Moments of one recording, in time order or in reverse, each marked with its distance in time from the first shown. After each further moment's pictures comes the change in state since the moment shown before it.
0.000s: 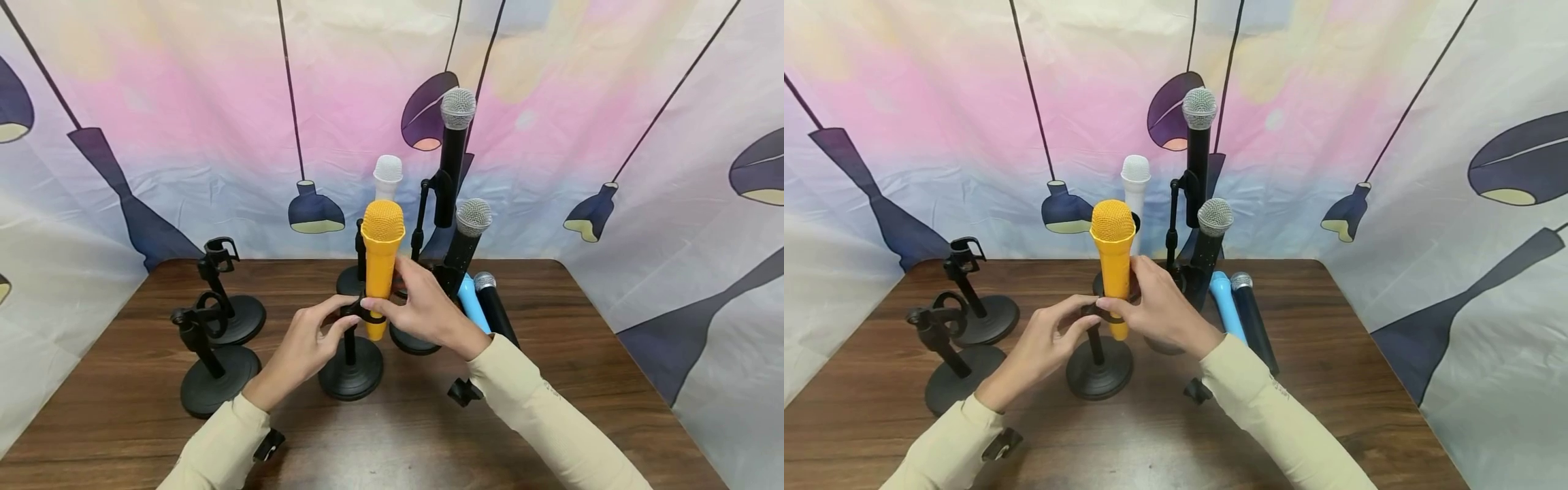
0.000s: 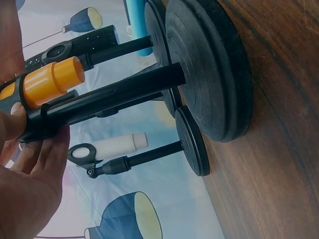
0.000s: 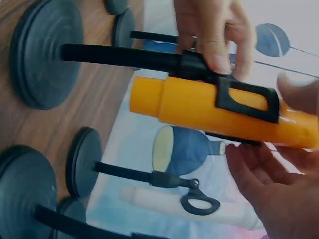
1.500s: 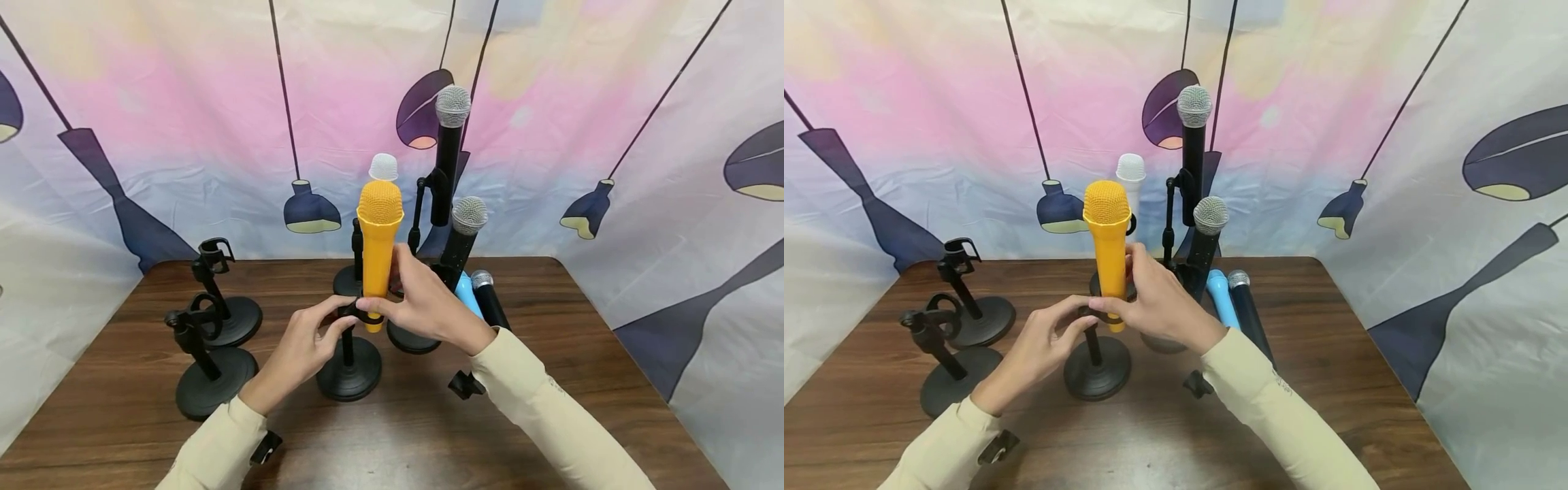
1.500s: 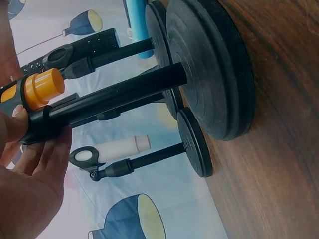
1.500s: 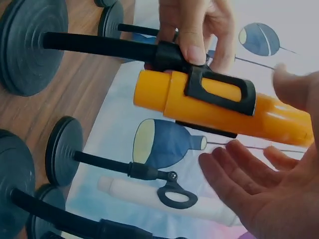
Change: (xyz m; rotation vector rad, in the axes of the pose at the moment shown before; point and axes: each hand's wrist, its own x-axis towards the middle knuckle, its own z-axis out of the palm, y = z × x) left_hand 0.001 0.000 0.002 0.017 -0.009 0.009; right_hand 0.002 -0.007 -0.011 -0.072 -0.089 0.073
